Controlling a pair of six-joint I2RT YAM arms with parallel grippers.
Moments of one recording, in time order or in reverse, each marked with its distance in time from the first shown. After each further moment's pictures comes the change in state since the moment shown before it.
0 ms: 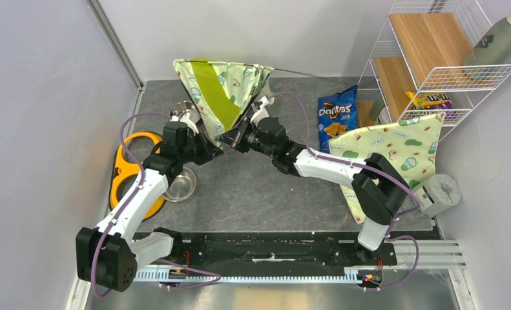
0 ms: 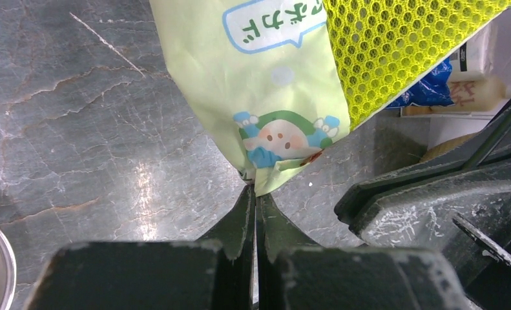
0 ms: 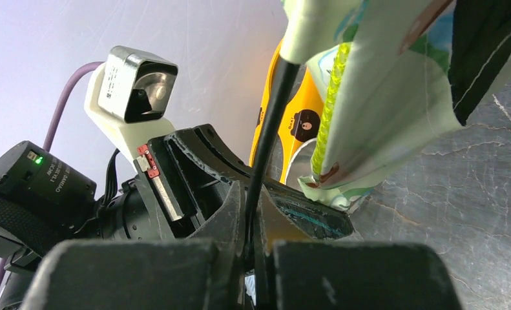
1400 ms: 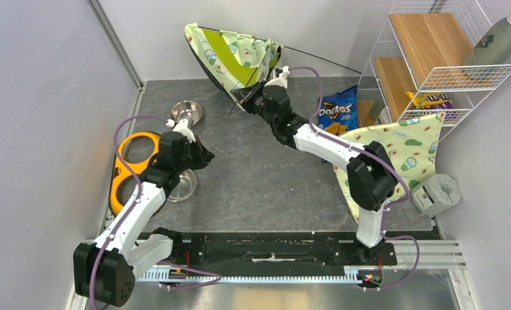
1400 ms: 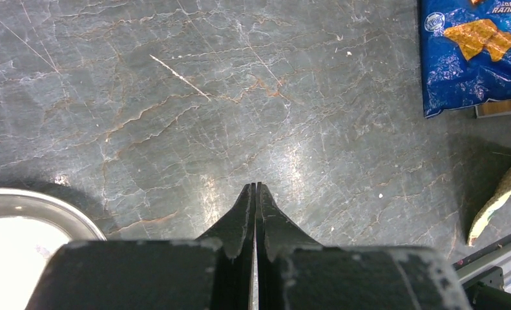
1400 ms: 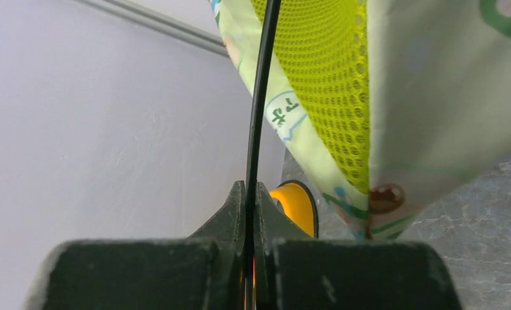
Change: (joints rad) left arm 0.008 -0.120 -0.127 0.074 -0.110 0.223; right arm -0.147 0.136 0.315 -0.094 0.290 -0.012
